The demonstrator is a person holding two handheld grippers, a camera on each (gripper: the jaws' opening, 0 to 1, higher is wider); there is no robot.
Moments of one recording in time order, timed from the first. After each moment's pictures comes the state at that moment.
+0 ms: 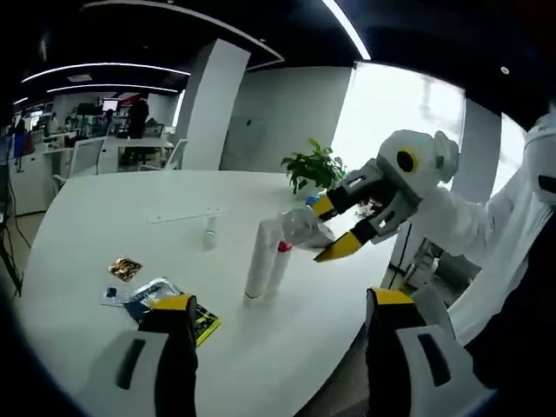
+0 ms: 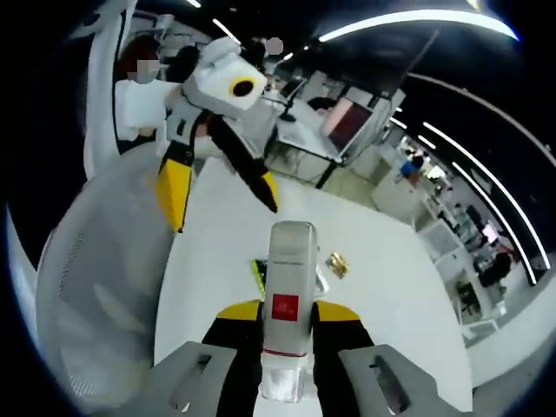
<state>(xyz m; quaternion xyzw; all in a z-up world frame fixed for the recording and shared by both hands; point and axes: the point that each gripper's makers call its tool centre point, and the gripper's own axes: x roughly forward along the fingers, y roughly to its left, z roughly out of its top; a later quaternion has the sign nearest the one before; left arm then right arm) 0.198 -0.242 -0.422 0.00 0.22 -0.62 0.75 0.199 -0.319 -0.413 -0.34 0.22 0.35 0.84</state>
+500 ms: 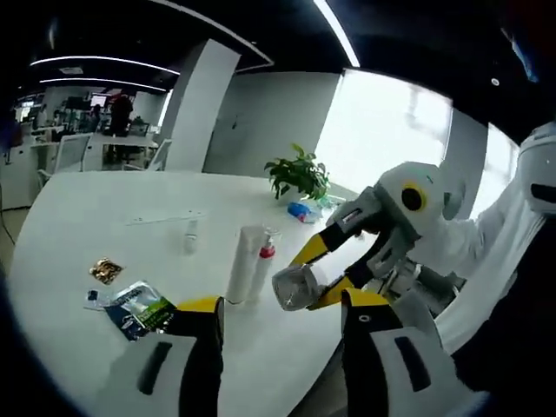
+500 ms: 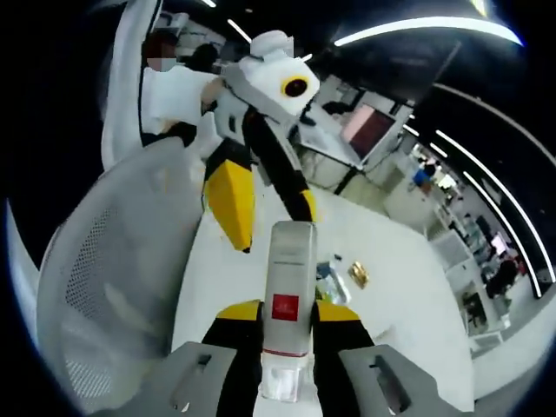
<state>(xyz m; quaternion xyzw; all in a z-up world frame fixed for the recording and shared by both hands) 0.190 -0.250 -0.413 -0.04 0.22 -0.66 0.72 0.166 -0.266 -0.441 -0.36 0.21 0.38 0.83</state>
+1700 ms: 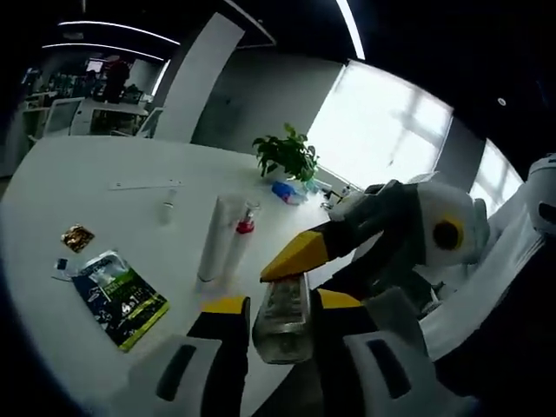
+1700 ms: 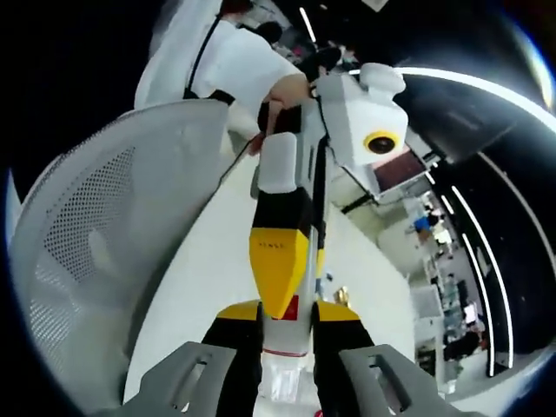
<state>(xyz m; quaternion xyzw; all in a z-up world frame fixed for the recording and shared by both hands) 0.169 -0.269 -0.439 -0.05 0.29 -0.67 0.69 0.159 -0.245 -0.445 -0.51 0.14 0.39 0.76</state>
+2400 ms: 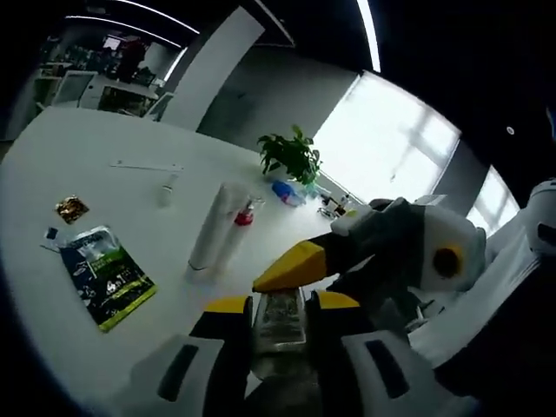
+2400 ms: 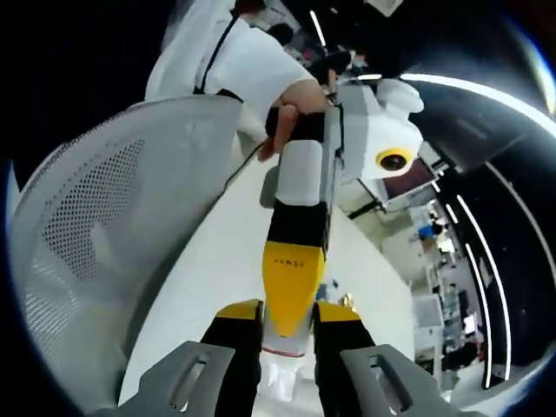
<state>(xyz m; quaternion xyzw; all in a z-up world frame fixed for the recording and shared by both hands) 0.156 -0.268 -0.447 -0.09 0.33 -0.65 0.68 0.159 -0.240 -0.455 -0.52 0.13 0.40 0.74</state>
